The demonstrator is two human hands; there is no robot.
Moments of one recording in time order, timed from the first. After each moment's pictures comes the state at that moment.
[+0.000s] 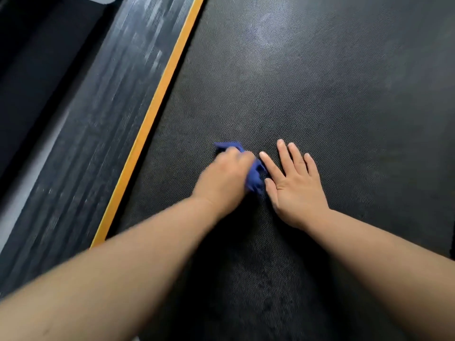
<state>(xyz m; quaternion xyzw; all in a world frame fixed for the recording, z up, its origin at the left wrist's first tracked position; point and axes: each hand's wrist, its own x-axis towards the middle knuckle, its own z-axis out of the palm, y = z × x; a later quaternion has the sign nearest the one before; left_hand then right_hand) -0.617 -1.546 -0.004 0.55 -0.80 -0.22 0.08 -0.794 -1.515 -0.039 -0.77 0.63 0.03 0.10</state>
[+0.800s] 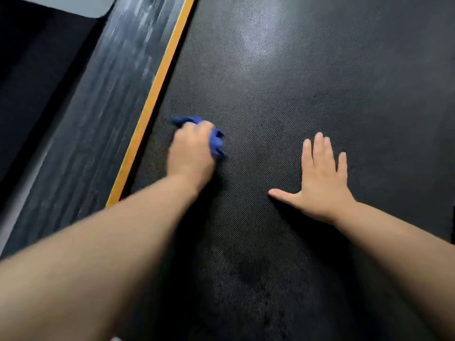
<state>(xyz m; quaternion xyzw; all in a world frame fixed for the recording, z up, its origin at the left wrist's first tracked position) -0.596 -1.605 -0.013 0.66 -0.73 -0.12 0.11 -0.838 -1.534 -0.025 -0.68 0.70 0.11 0.16</state>
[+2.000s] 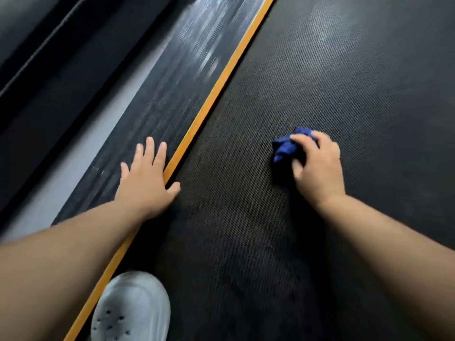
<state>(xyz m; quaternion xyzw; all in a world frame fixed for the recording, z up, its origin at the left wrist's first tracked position) -0.430 -1.487 0.016 0.76 -0.62 -0.13 -0.15 -0.743 -1.550 -0.017 -0.70 0.66 -0.20 0.17</state>
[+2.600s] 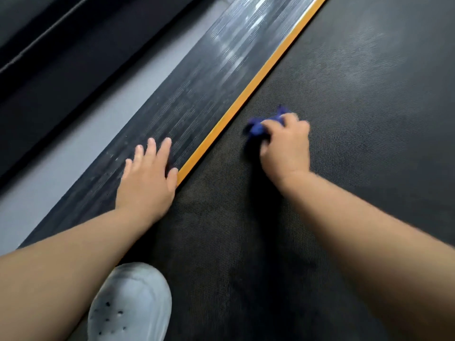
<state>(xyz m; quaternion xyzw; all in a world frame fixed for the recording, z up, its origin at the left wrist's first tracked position) -0.415 -1.453 0.016 0.81 -0.56 -0.15 -0.05 -0.631 -1.582 -0.019 -0.76 0.61 -0.16 0.13</state>
